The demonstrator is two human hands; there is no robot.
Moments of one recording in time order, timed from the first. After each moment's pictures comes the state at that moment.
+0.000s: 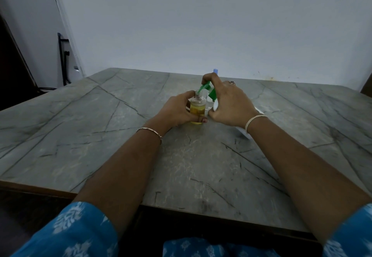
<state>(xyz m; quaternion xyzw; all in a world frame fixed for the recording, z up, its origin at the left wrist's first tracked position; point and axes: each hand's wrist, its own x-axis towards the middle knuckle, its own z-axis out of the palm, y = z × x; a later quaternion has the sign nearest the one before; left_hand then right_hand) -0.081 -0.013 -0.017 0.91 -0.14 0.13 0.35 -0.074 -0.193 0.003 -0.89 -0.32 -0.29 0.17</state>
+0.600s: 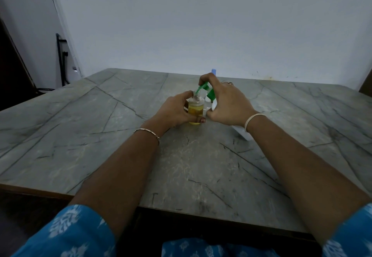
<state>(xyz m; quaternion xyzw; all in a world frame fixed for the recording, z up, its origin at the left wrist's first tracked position) -0.078 -0.011 -0.018 0.92 -0.13 0.12 0.35 -0.072 -0.194 0.004 -0.89 -0.32 -0.25 0.18</state>
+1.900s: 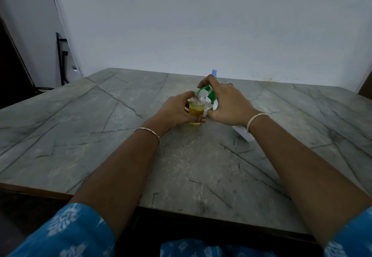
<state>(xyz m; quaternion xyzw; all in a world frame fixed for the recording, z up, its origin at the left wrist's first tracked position) -0.084 -0.014 -0.014 0.93 -0.13 0.11 0.34 -0.068 -0.195 0.004 -0.88 -0.36 -0.23 0.20</state>
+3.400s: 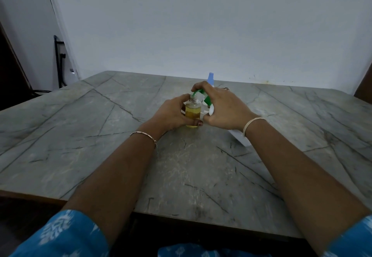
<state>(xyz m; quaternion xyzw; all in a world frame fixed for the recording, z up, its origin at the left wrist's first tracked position) -0.085 -0.015 -0.014 0.92 -0.12 0.11 0.36 -0.072 -0.194 0.005 -0.89 -0.35 -0.23 0.17</state>
